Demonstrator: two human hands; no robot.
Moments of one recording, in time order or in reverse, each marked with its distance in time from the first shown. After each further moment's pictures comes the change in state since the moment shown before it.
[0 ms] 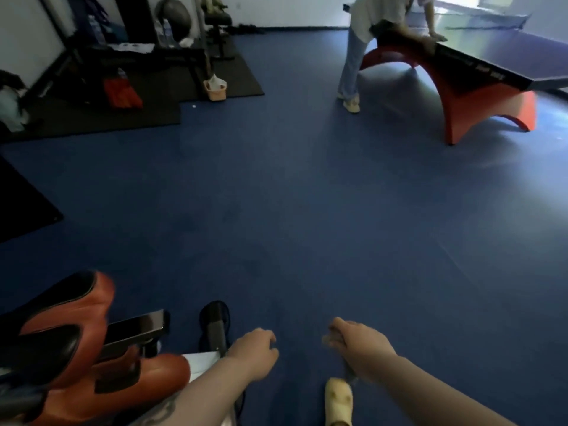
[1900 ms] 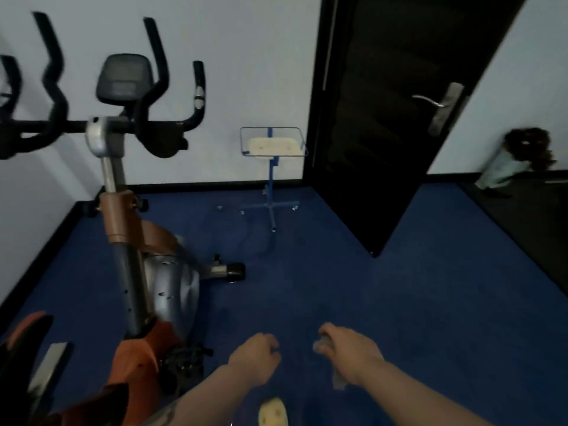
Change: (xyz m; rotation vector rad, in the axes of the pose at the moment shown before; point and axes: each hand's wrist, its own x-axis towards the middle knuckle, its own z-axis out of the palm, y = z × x) left_hand 0.192 -0.324 -0.431 -1.130 0.883 -1.142; right_hand 0.582 -0.677 -0.183 -0.845 -0.533 -1.430
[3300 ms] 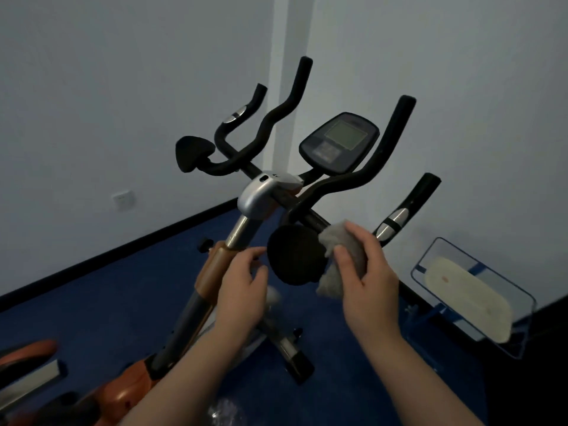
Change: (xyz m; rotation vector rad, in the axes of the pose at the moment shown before) left_hand 0.133 -0.018 -0.373 -0.778 1.568 -0.298; right_hand 0.360 -0.315 -0.275 0.592 0.247 -1.043
